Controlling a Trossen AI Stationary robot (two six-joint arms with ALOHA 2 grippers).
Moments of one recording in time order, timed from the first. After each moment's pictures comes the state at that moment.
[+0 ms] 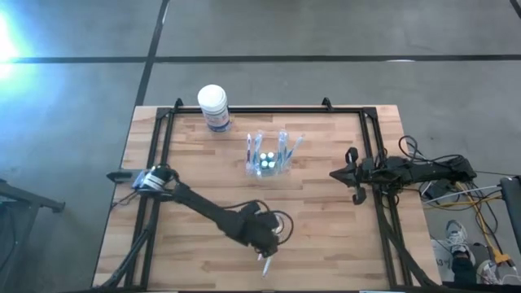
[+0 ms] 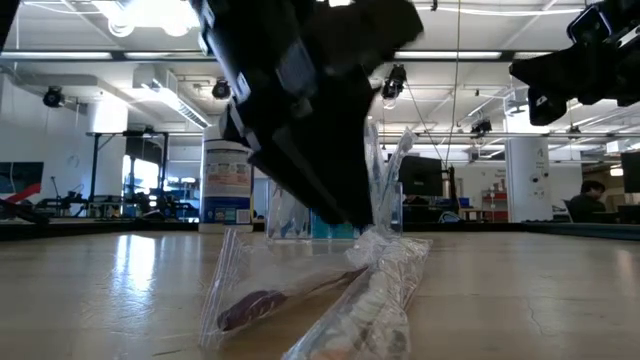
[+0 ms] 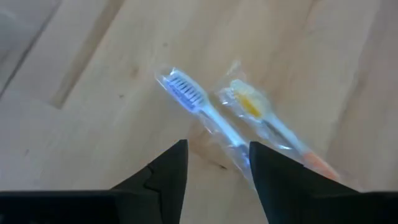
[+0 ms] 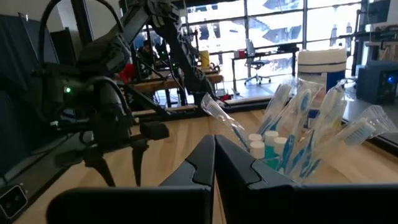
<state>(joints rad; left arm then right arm) -0.45 2.10 1.59 -0.61 -0.38 -0.82 0.13 0.06 0.01 0.13 0.13 0.15</state>
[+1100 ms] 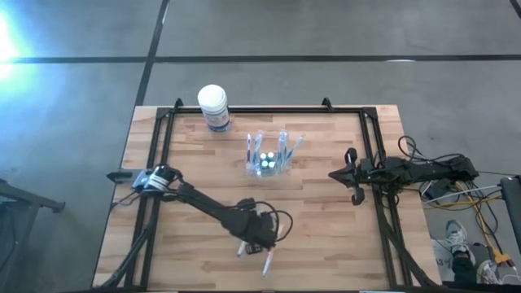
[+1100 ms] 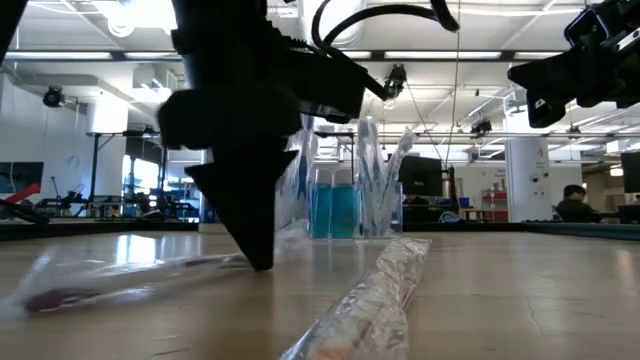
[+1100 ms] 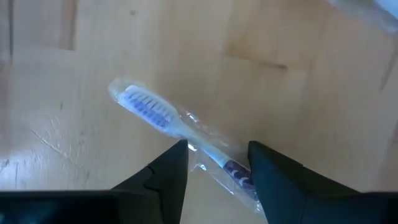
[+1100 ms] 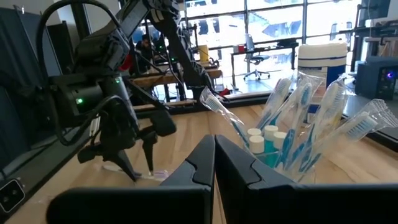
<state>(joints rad) -0.42 2.14 1.63 -0.90 -0.24 -0.60 0.13 0.10 0.01 0.14 0.13 0.15</state>
